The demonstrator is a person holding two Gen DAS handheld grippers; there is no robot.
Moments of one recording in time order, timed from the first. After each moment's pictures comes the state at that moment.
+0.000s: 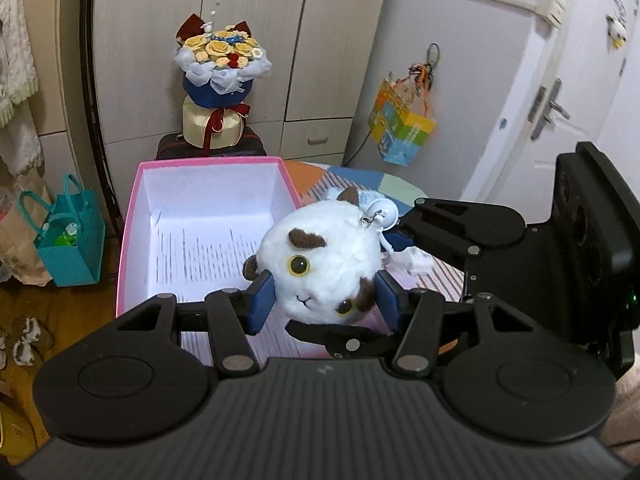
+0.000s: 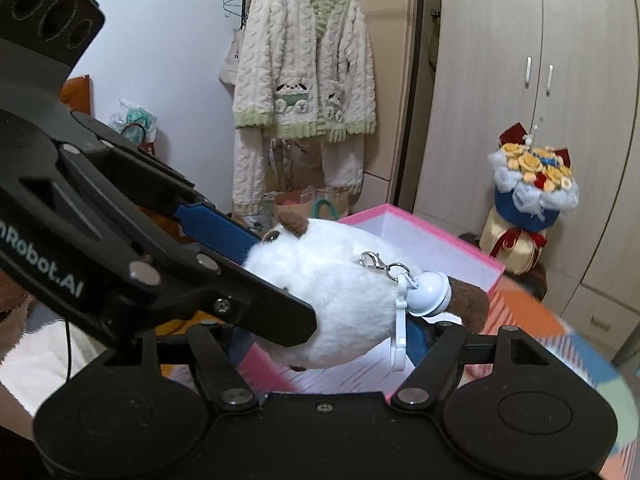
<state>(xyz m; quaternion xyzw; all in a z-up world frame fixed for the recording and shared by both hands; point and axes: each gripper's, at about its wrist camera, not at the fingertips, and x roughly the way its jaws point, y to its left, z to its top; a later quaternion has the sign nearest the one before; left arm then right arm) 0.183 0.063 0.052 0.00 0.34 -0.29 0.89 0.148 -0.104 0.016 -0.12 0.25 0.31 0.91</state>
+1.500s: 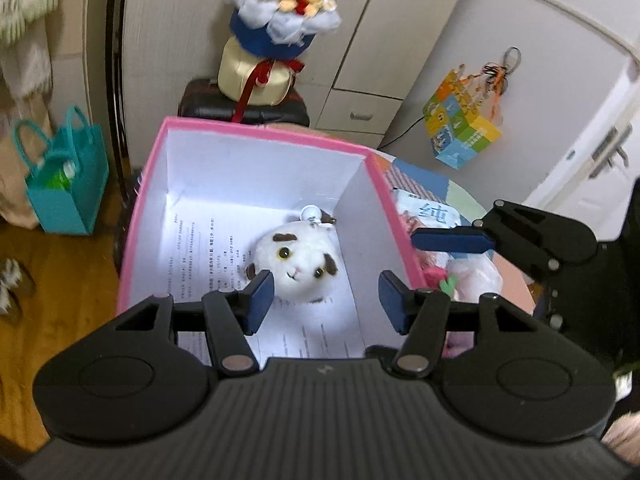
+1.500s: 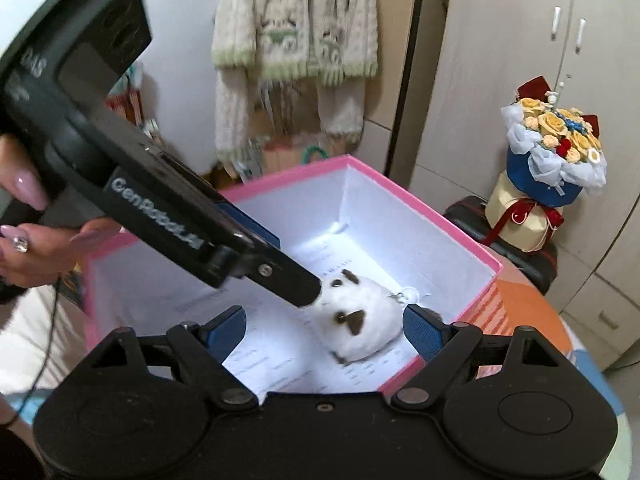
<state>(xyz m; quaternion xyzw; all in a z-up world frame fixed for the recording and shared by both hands) 0.304 0.077 -0.001 -0.07 0.41 -0.25 0.87 0.267 -0.118 -0.008 -0.15 0.33 0.33 0.87</state>
